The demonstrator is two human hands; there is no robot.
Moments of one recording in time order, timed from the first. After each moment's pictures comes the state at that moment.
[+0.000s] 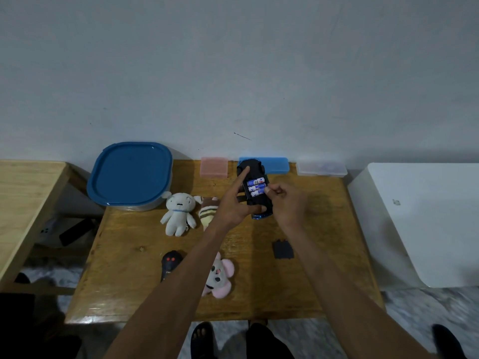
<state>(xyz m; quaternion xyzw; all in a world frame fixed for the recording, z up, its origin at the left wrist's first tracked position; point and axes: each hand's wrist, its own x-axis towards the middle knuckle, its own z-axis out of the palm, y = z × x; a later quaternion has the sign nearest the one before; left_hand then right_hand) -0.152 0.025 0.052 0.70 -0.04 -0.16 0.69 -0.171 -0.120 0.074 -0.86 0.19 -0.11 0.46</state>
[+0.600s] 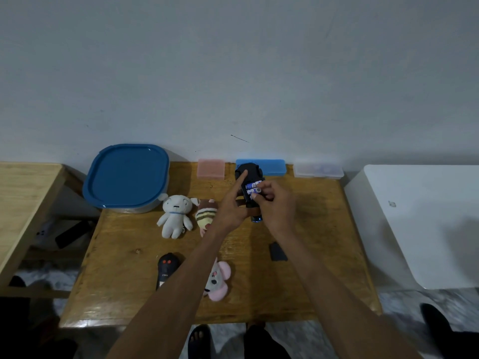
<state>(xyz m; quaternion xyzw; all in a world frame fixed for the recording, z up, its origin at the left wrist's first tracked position) -0.151 0.019 0.045 0.69 -0.03 -0.17 0.70 -0.178 -0.107 0.083 -0.85 0.13 -0.10 0.50</state>
